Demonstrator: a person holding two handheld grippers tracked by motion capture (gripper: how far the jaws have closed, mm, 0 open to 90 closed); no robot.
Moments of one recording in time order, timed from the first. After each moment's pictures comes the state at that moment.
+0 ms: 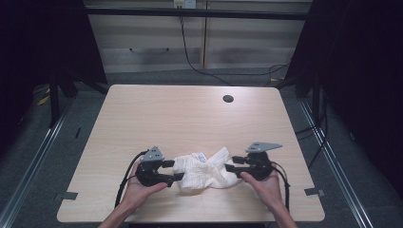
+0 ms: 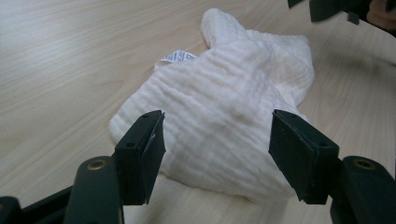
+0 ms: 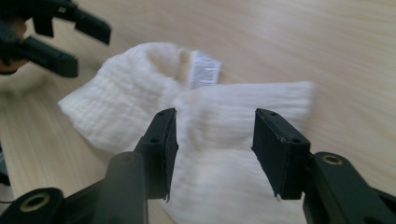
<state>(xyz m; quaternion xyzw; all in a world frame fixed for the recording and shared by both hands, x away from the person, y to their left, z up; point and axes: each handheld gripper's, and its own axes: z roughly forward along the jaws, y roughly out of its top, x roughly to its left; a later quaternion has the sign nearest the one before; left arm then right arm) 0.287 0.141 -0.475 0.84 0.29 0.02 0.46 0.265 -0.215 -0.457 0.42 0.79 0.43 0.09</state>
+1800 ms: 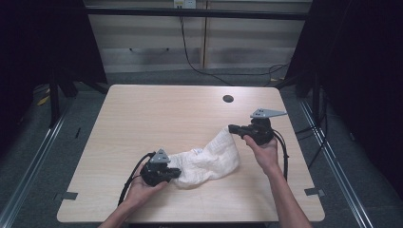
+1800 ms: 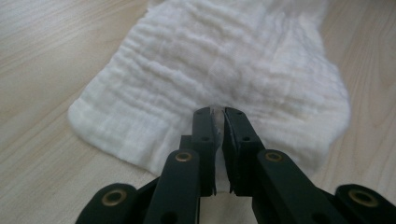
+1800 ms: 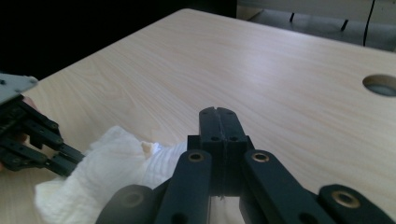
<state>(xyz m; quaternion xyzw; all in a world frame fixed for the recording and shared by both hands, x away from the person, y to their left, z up) 0.299 0.134 -0.501 0.87 0.28 0.04 0.40 0.343 -0.223 -0.411 0.39 0.76 0.50 0.13</state>
